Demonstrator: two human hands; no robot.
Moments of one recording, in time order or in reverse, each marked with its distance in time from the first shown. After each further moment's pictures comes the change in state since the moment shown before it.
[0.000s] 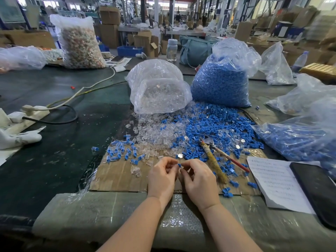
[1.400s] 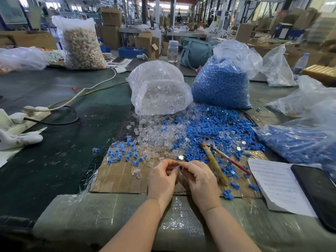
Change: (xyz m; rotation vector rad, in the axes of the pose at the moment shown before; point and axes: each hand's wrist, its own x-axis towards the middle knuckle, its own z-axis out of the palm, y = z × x) left_hand 0.000 -0.003 0.000 -0.137 -0.014 -0.051; right_hand 0.001 0.003 -0.002 0.077 0.037 -0.078
